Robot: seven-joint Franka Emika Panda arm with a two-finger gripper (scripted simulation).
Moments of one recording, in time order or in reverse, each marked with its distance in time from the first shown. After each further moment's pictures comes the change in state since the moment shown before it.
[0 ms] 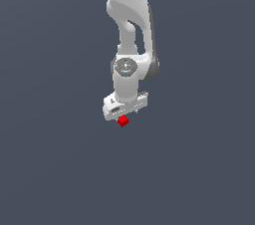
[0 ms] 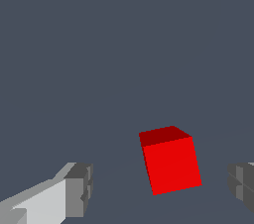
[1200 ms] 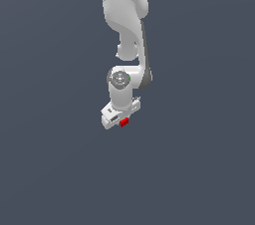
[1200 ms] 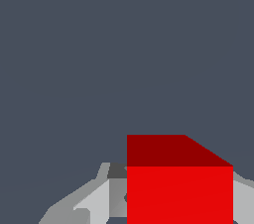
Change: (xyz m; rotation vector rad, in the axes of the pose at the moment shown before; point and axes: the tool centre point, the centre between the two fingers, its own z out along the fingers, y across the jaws) arm -0.009 0.017 0.054 0.002 0.000 -0.205
